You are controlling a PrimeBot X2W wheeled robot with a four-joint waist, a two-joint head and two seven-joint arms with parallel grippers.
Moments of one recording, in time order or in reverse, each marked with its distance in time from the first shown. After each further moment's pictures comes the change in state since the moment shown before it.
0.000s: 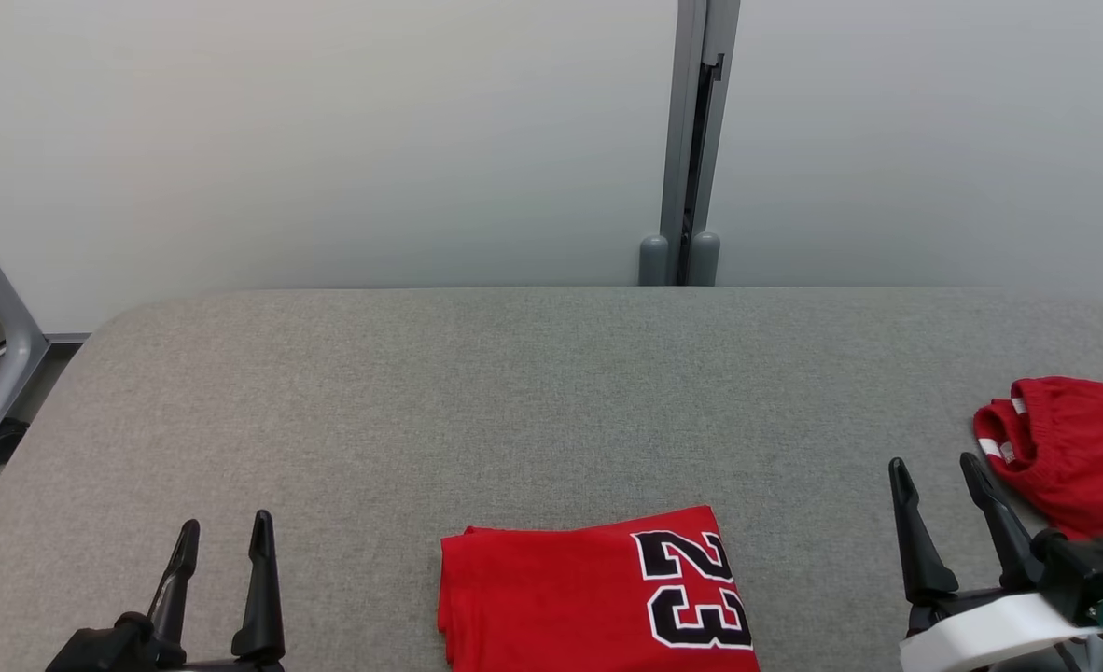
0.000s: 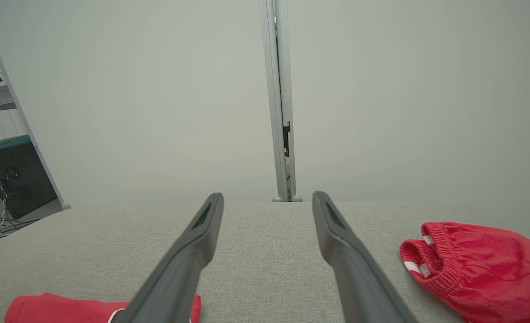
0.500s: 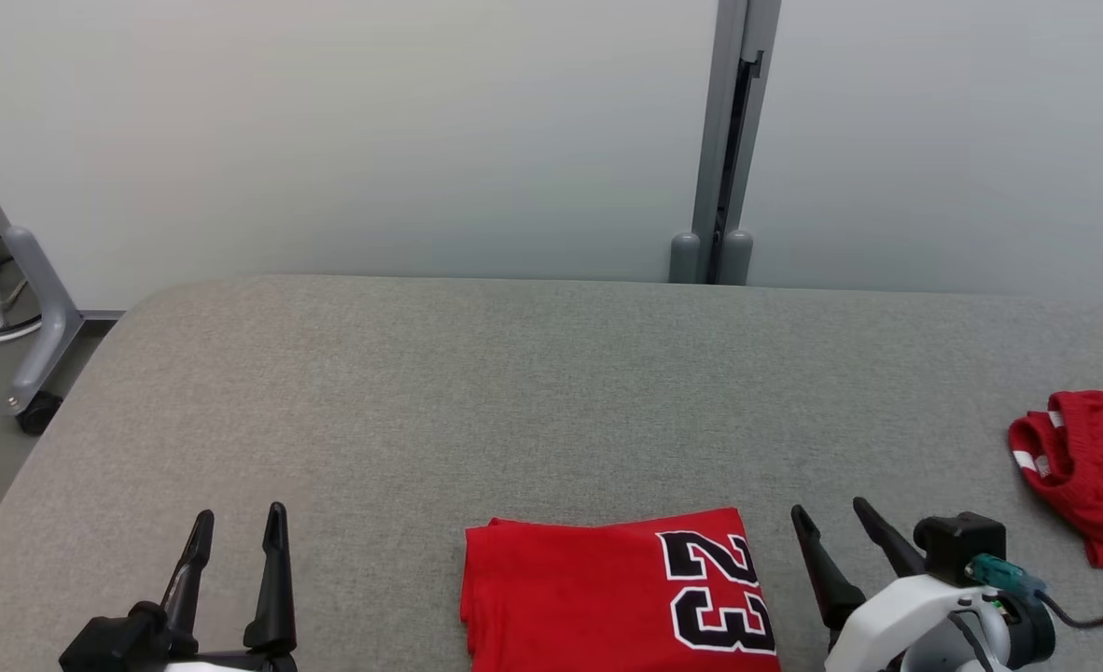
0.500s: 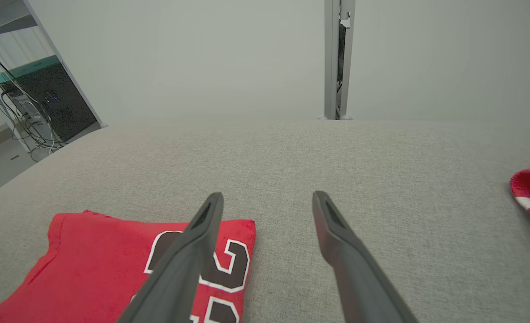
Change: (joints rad) left arm -0.018 -0.002 -0.015 0.014 0.007 -0.009 0.000; right arm -0.090 0.010 0.139 0.192 0.049 0.000 0.127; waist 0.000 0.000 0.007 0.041
